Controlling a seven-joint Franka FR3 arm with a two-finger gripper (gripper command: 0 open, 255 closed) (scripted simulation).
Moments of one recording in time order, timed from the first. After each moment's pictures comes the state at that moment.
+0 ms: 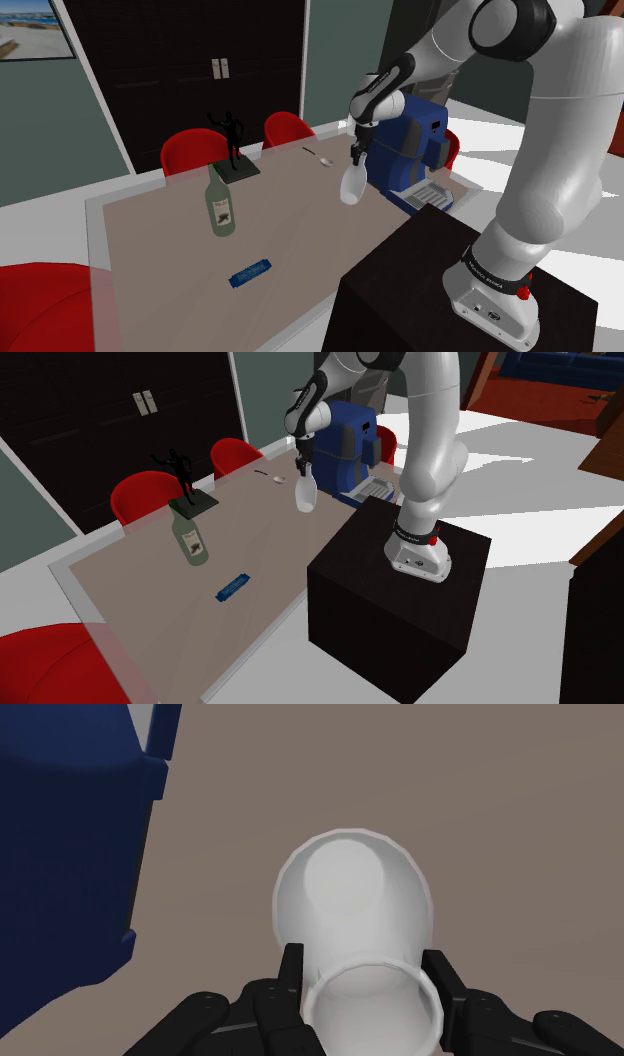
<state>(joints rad) -0.15 0.36 -0.13 -2.15 0.04 2.47 -0.48</state>
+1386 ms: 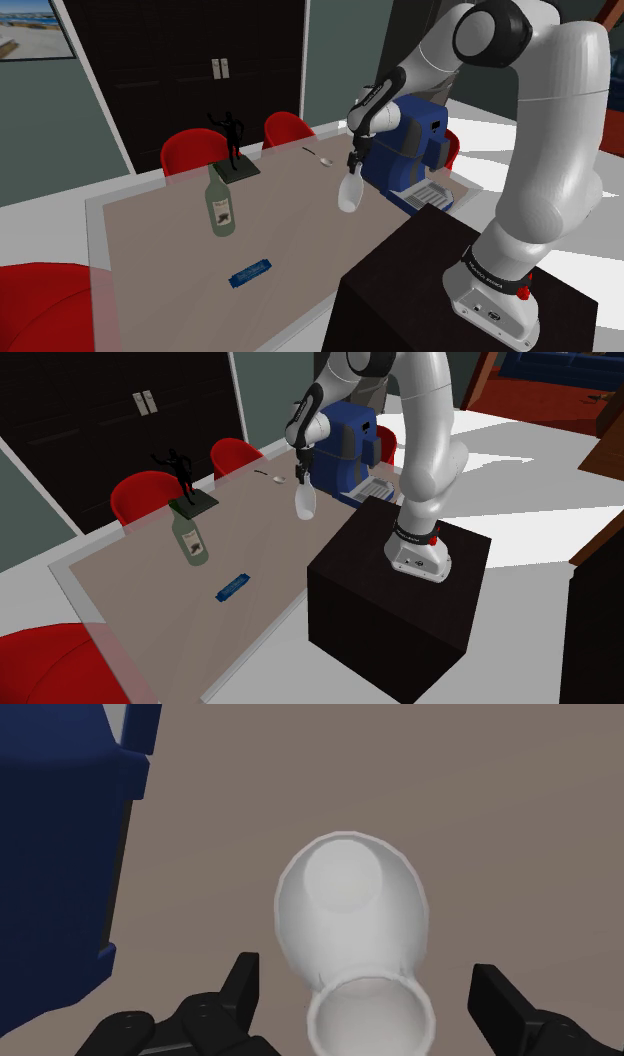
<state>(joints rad) -0.16 0.45 -0.12 -2.14 0.06 2.56 -0.49</state>
